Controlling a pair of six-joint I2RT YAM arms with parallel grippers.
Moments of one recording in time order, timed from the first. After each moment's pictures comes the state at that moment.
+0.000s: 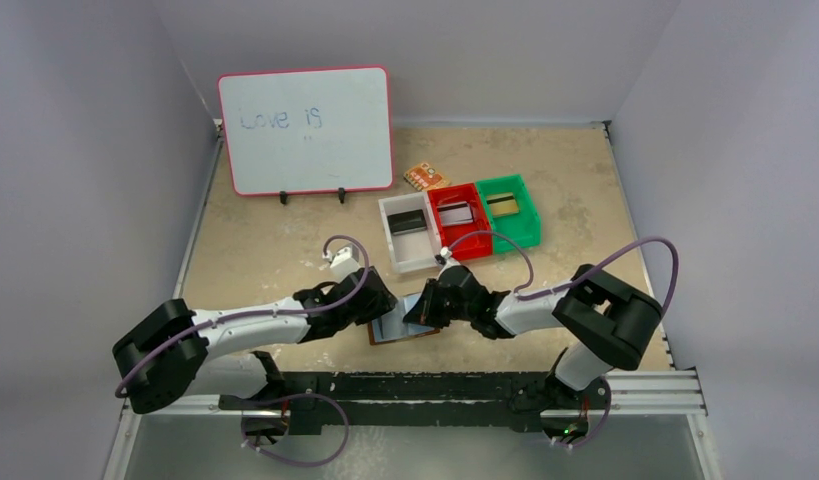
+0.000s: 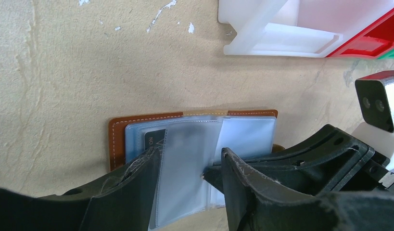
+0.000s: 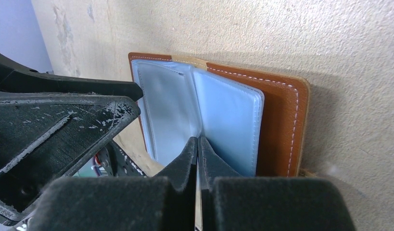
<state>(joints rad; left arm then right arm) -0.96 1.24 0.50 -0.12 -0.35 -1.25 0.93 1.58 0.46 0.43 -0.11 1.08</state>
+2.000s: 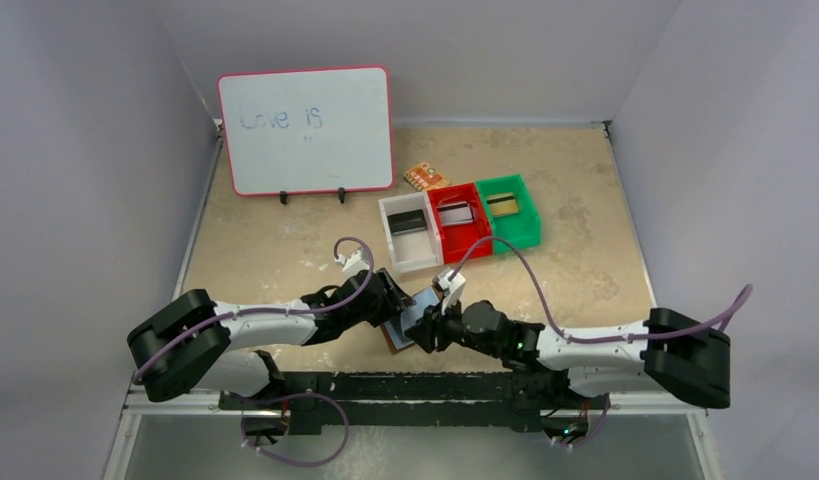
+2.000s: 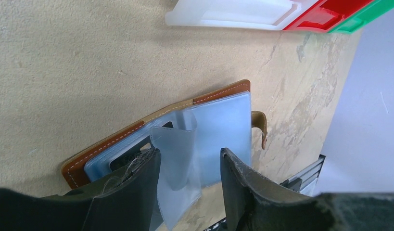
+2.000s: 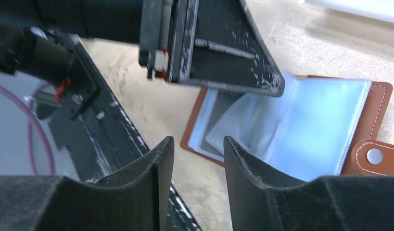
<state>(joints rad) -0.97 1.33 0.44 0.19 -0.19 -1.31 1.19 1.12 0.31 0.41 0.17 0.60</state>
